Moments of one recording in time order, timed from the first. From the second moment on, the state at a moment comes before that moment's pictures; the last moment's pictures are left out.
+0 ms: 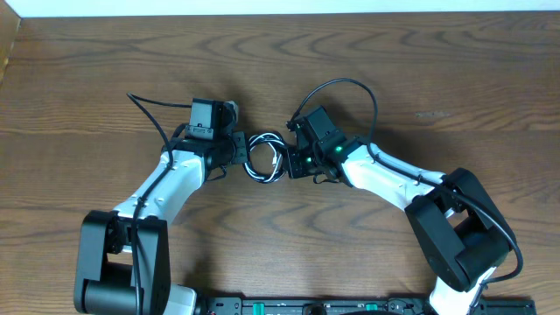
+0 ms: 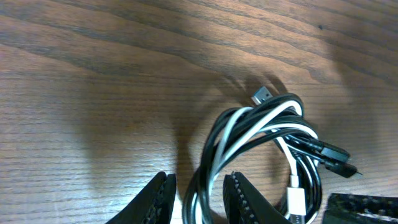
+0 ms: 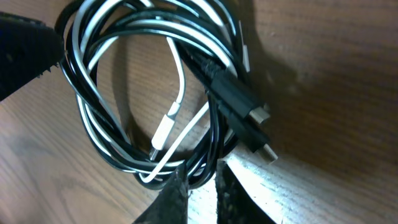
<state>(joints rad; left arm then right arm) -0.16 1.63 0.89 -0.33 0.22 -0.28 0.65 1.91 1.12 -0.24 -0.31 0.49</state>
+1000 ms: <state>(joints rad) -0.16 1.63 0.89 -0.32 0.17 -0.28 0.68 1.91 1.12 -0.21 -0.22 0.50</state>
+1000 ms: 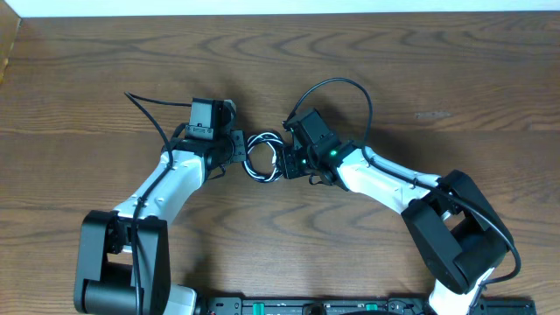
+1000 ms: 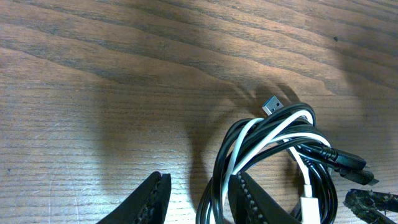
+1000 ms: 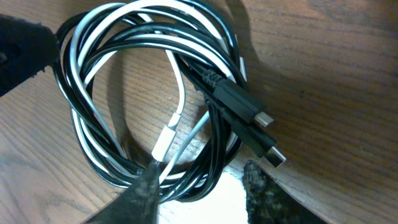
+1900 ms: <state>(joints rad) -0.16 1.63 0.88 -0.32 0.17 -0.28 0.68 1.91 1.12 -0.21 -0.13 0.50</state>
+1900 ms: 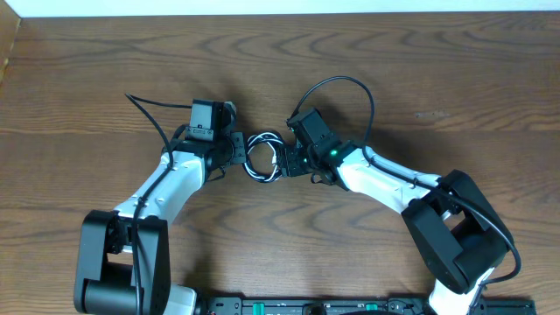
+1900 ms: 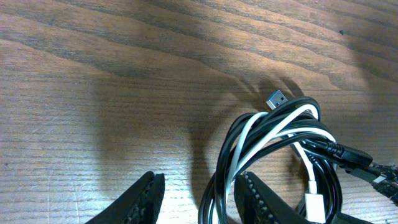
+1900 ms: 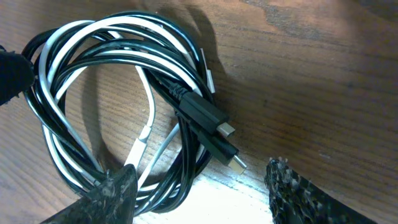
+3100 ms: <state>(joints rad) -0.16 1.68 0.87 -0.28 0.17 -0.27 0.73 1.96 1.12 -0.16 -0.07 0.50</state>
